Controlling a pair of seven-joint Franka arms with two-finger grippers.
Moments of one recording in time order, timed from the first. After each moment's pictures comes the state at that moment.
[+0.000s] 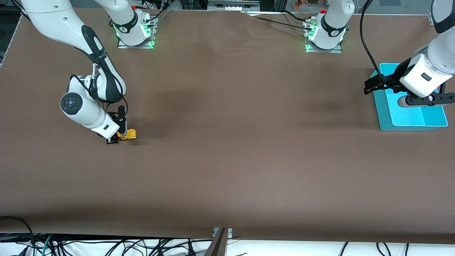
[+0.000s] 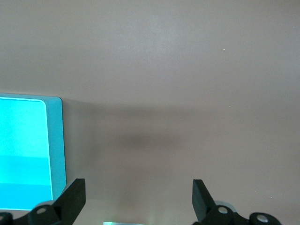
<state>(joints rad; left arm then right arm) -0.03 0.03 -0.03 -1.65 -0.03 1.54 -0.14 0.10 0.45 -0.05 -2.11 -0.05 2.56 -1.65</state>
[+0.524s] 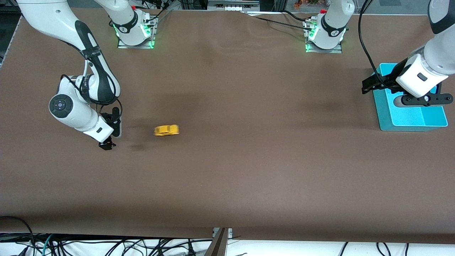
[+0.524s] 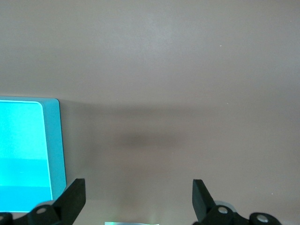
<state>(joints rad) -0.04 0.04 -0.05 -1.65 -0.03 1.54 -0.13 0.10 0.42 -0.05 -2.01 -0.05 2.42 -1.65</state>
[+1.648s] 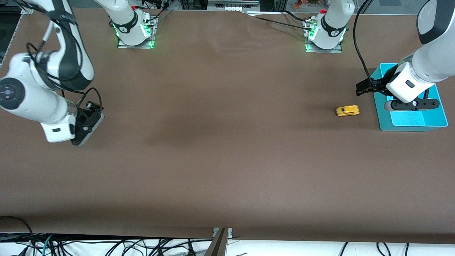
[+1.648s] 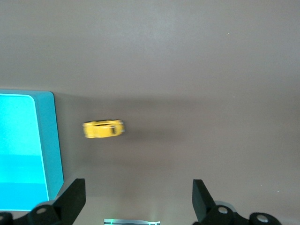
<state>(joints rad) -0.03 0.04 -0.05 -1.73 -0.03 1.57 -0.13 0.11 0.28 -0.05 -1.69 -0.02 1.83 -0.82</state>
